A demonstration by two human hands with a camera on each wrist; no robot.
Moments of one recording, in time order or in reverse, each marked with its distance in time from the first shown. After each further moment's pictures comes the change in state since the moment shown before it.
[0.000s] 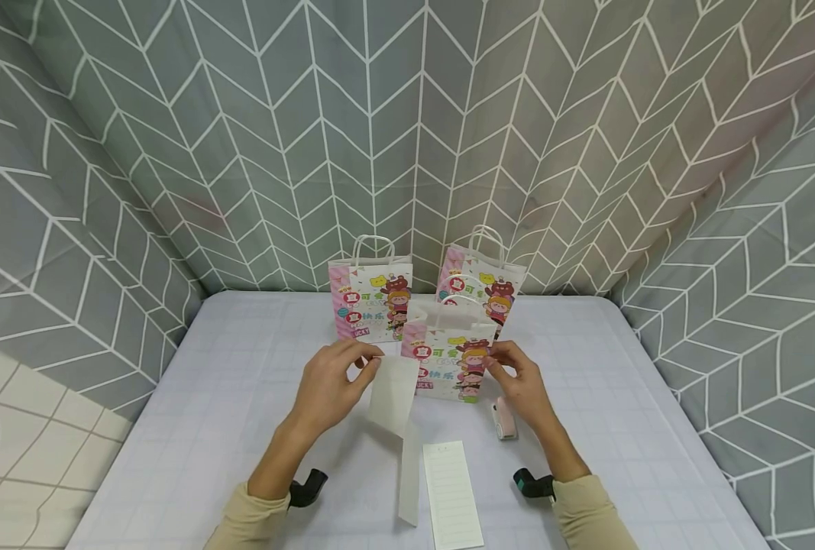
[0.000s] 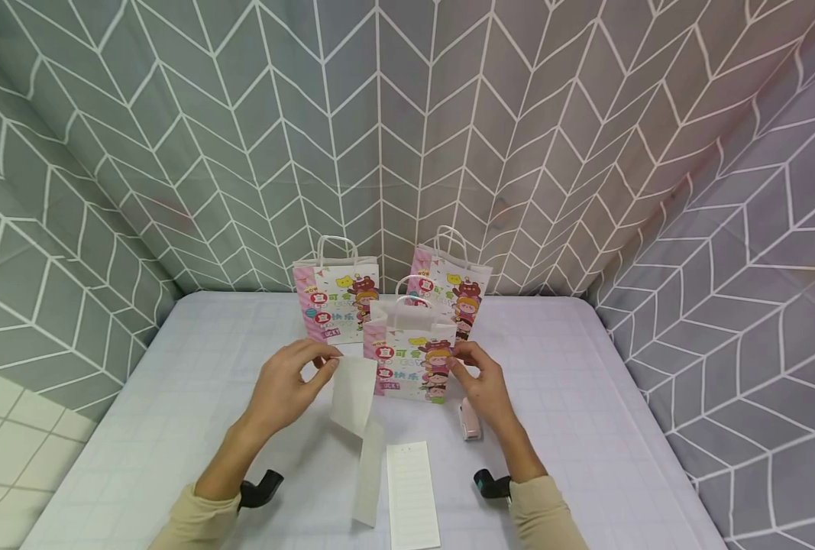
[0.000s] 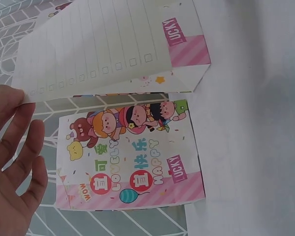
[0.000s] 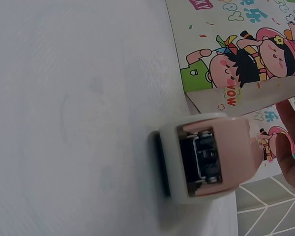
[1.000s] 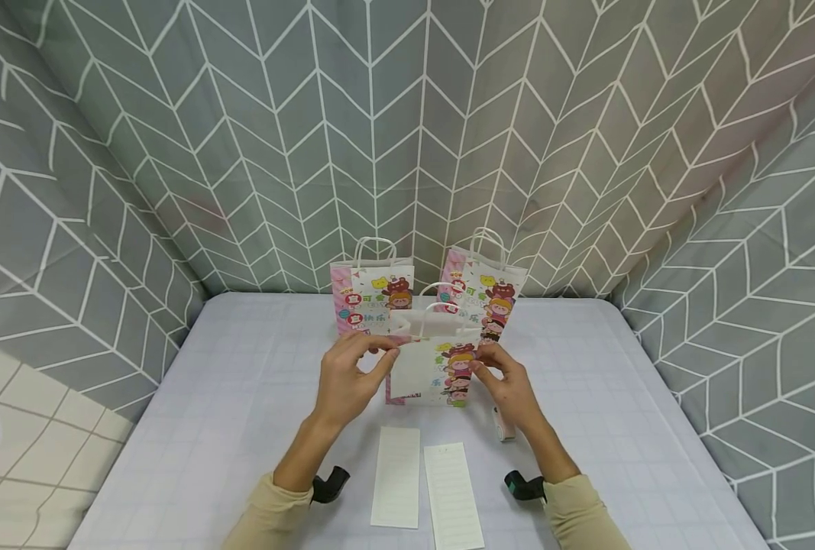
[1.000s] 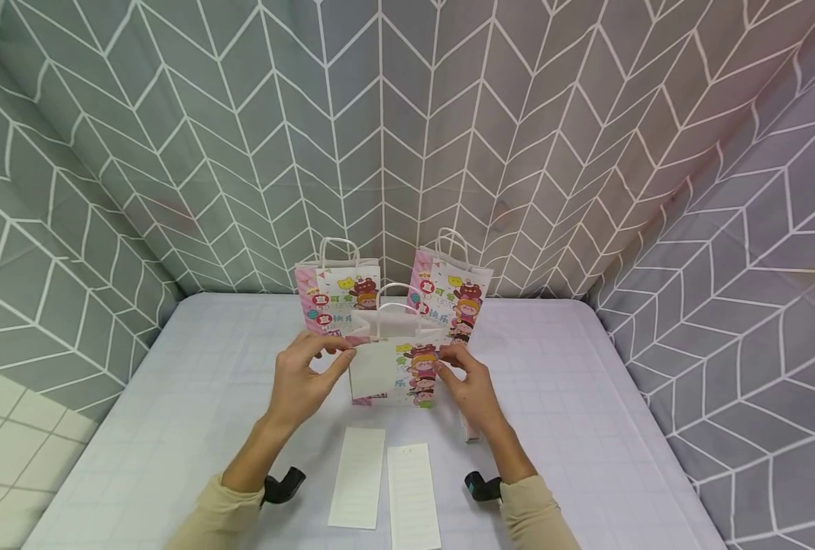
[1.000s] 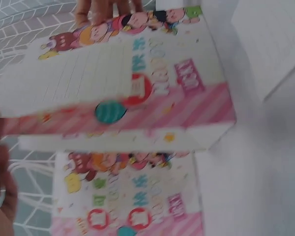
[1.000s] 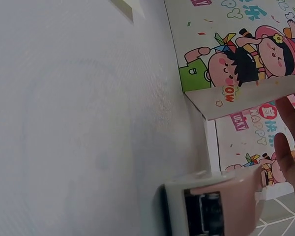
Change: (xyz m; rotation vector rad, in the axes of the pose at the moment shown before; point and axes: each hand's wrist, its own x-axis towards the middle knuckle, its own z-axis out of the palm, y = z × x) left_hand 0.014 0.013 0.023 -0.262 0.252 0.055; right_hand 0.005 0.032 0.024 0.034 -0.026 -0.046
